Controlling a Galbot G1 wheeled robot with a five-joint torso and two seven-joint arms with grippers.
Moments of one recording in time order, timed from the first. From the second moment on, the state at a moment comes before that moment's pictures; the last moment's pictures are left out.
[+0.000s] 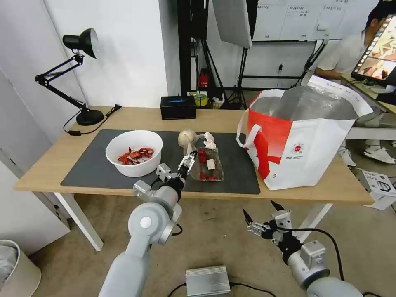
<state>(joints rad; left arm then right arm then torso) 1.08 -1.47 -0.23 -2.04 -1.45 0.17 -0.59 -1.71 1.09 0.47 2.27 0.26 -0.25 0.06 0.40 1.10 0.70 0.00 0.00</state>
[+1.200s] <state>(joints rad) 1.08 -1.50 -0.13 -2.04 -1.42 0.18 -0.53 -1.75 1.11 0.49 2.29 0.25 -0.24 0.06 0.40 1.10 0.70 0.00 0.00</state>
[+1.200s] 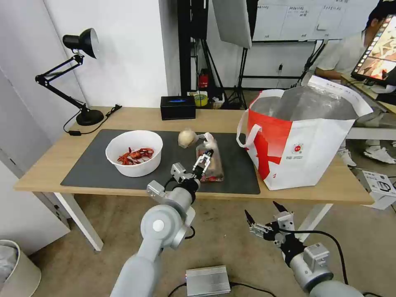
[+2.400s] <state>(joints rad) 0.66 -1.09 0.22 -1.78 -0.75 0.26 -0.09 -1.77 1.15 0.50 2.30 0.24 -0.23 0.06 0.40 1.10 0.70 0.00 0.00</state>
